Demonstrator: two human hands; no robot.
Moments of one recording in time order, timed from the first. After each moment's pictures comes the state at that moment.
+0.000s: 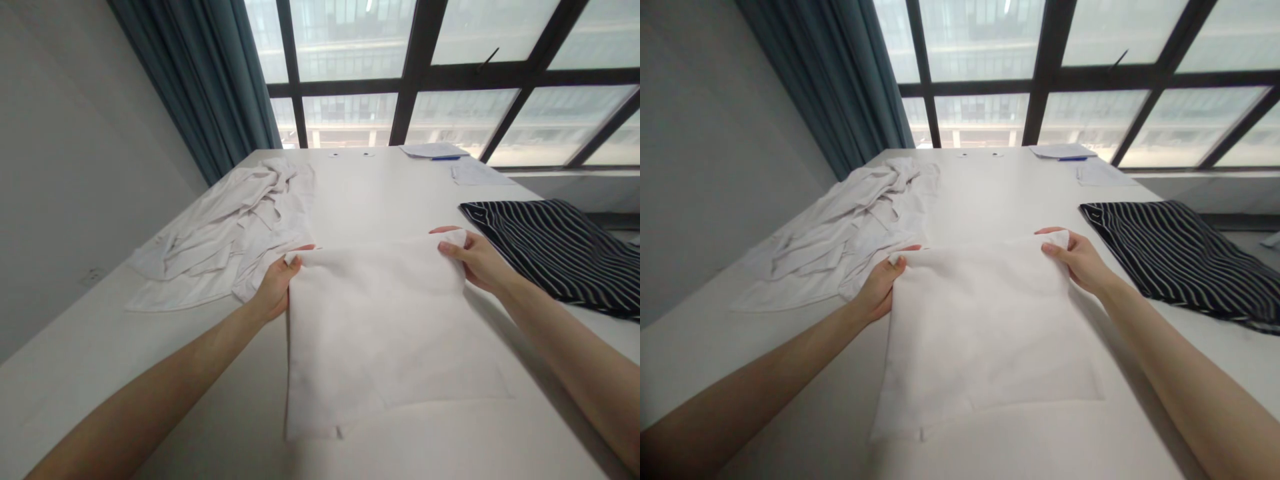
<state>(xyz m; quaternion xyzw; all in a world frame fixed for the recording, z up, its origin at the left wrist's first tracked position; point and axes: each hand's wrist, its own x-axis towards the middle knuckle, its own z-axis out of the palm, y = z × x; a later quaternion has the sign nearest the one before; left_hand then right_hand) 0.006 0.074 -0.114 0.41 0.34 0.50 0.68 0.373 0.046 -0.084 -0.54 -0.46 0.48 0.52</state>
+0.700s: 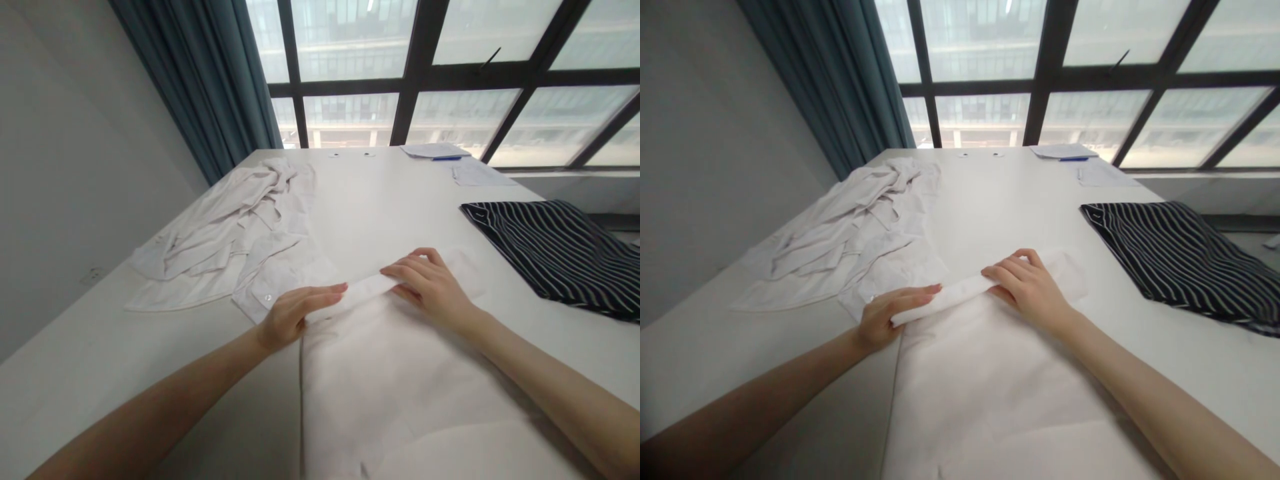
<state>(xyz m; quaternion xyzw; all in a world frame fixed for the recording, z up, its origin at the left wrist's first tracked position) 0.003 0.032 -0.110 0.85 0.14 0.45 0.23 0.295 0.015 -0.084 -0.35 -0.88 -0.13 0.30</state>
